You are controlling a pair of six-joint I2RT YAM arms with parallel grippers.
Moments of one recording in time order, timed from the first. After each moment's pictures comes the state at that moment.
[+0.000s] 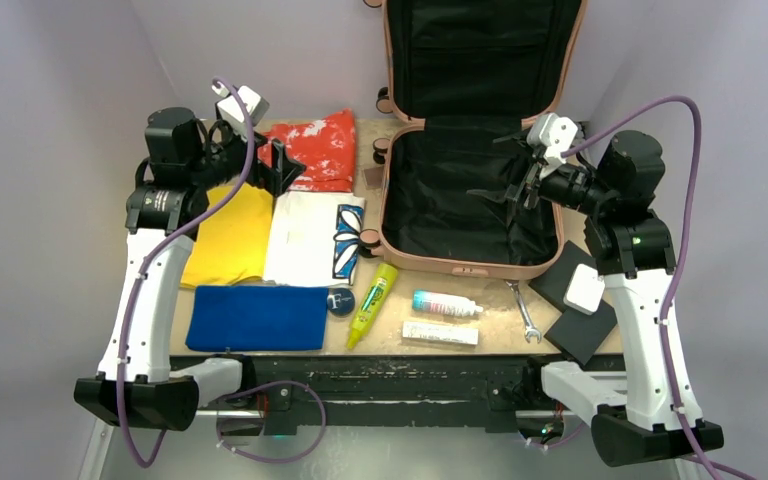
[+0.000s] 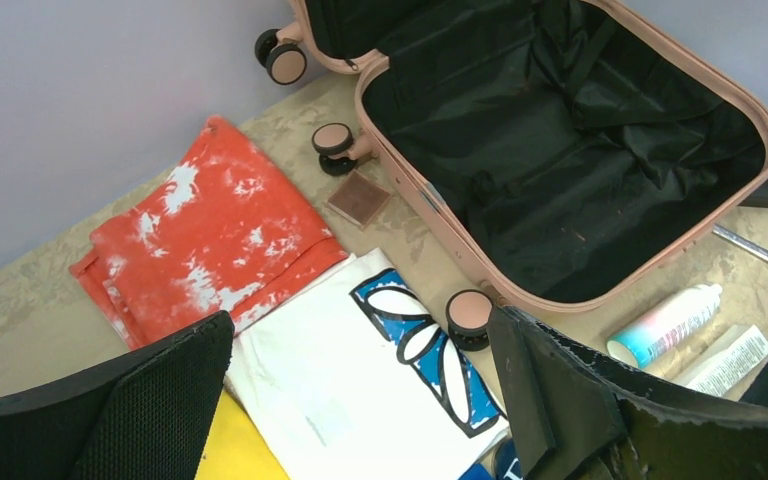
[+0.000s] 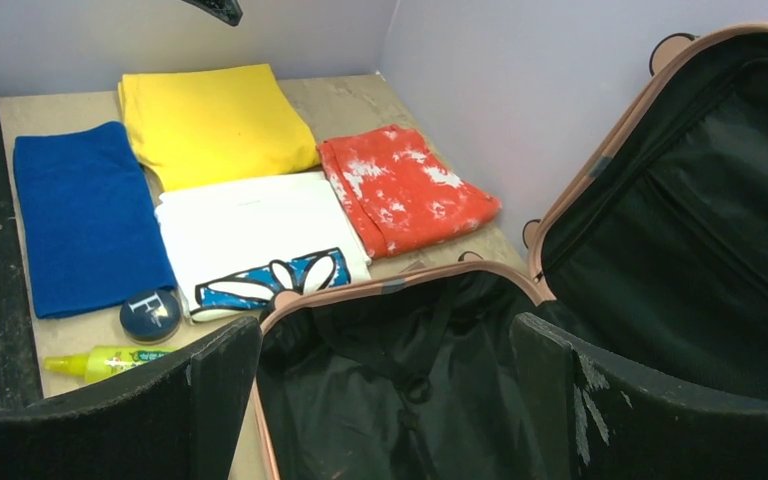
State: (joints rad) left arm -0.06 1.19 1.47 -0.59 0.61 0.18; right arm 0.10 1.03 1.42 -0.50 -0.89 -0.38
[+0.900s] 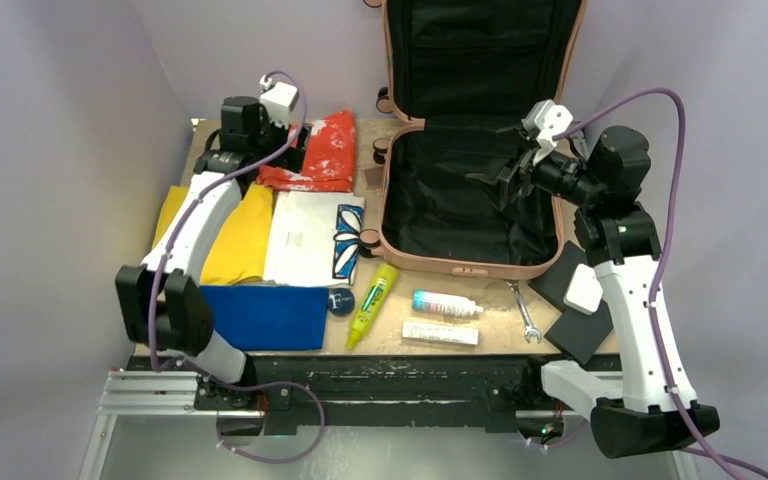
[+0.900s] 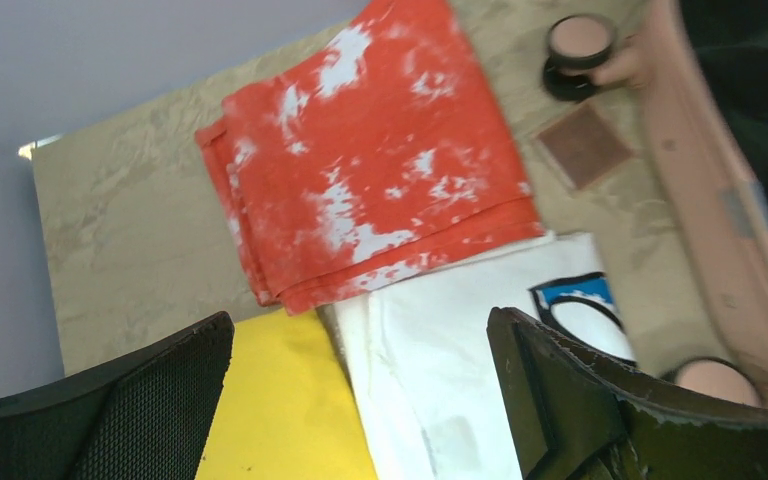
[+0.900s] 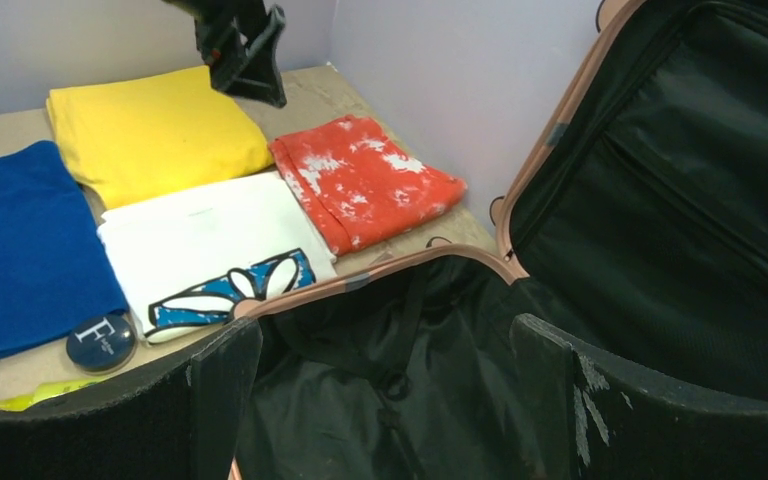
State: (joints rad) left arm -0.15 1.52 1.46 -0.41 0.11 0.19; right arm 0.10 1.07 1.36 -0.38 -0.79 -0.31
